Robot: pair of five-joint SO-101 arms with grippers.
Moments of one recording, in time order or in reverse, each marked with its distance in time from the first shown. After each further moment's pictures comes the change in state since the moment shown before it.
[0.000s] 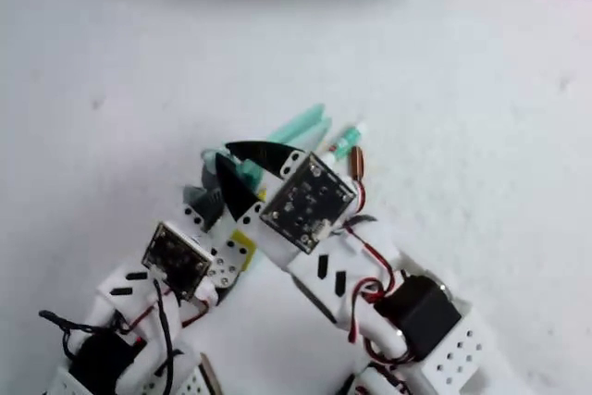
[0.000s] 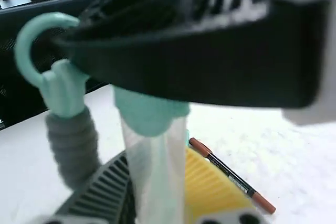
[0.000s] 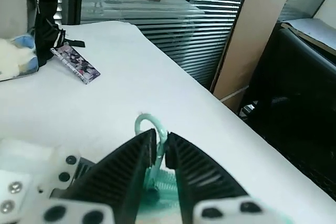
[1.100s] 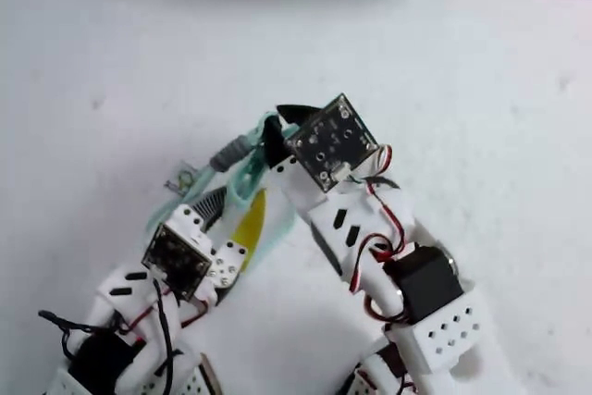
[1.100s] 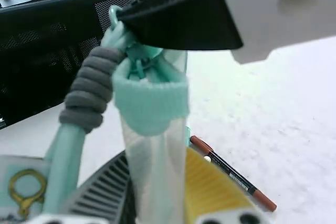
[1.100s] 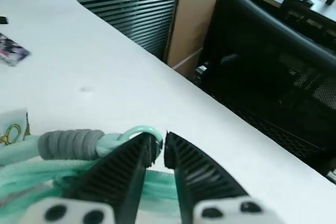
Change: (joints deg) left arm 0.0 -0.1 0.0 0.9 -0.2; right arm 14.8 3.9 -1.5 -0.4 0.2
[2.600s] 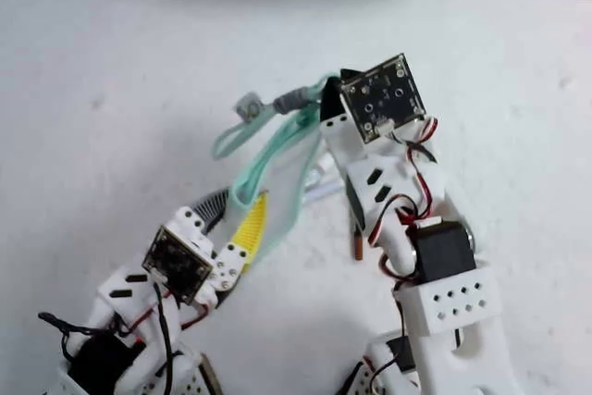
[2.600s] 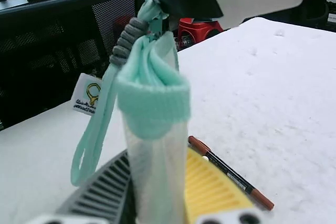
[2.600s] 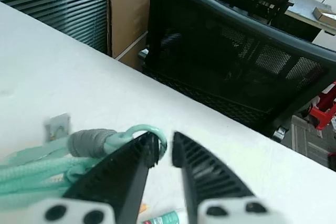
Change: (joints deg) left arm 0.3 -0.4 0.0 0.3 -0.2; right arm 11.8 1.7 0.2 -3.4 0.1
